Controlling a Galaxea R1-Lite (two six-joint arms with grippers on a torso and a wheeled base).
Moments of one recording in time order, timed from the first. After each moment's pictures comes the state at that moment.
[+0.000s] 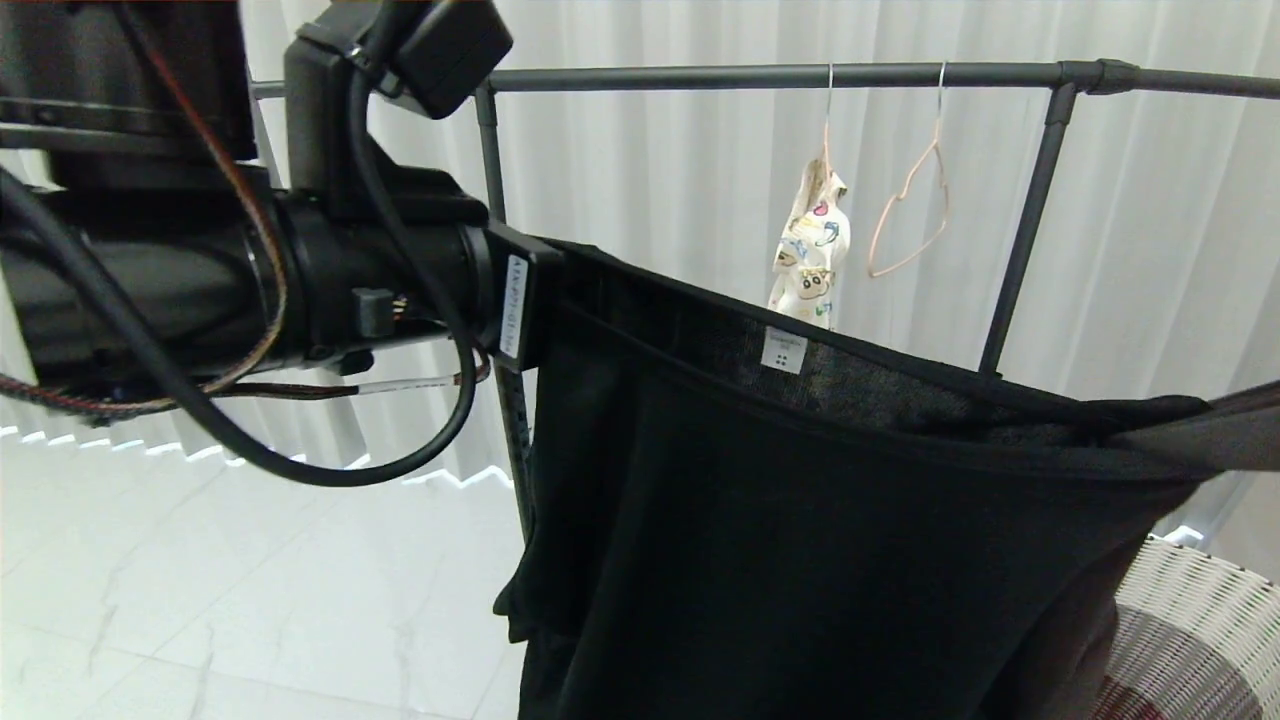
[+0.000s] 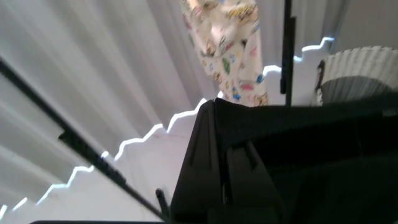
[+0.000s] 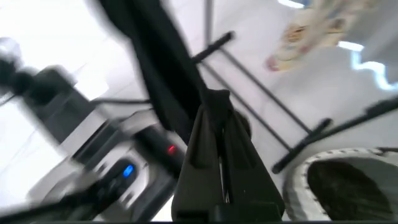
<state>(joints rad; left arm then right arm) -0.68 1.49 -1.29 0.02 0.04 0.20 0.88 1.27 -1.56 0.89 0.09 0.17</state>
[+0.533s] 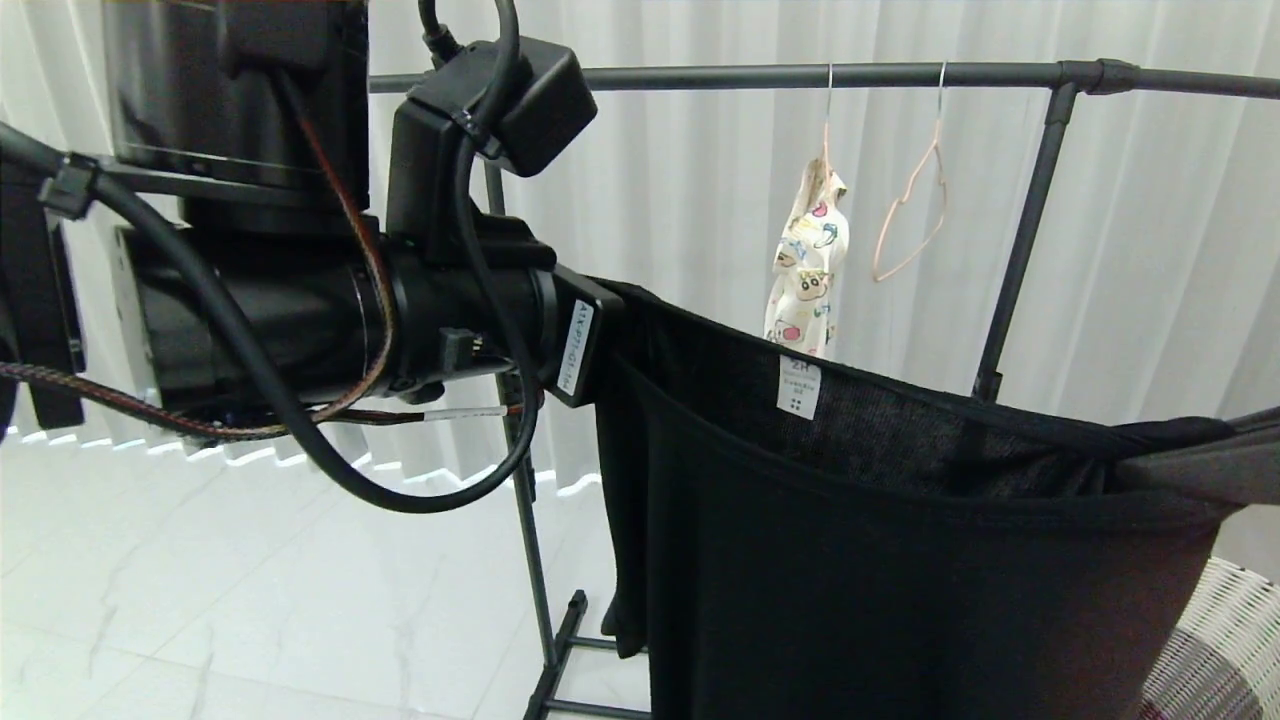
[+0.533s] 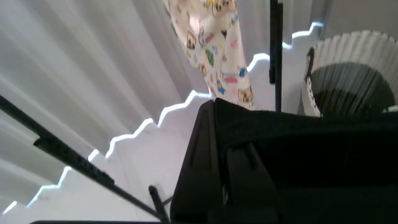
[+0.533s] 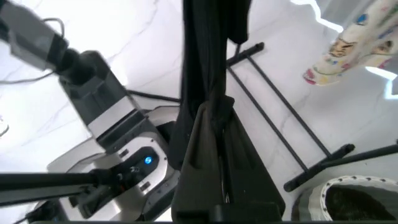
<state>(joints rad) -0.72 1.54 -1.29 0.05 0.04 0.20 0.95 1.24 -1.52 0.82 0.08 0.17</state>
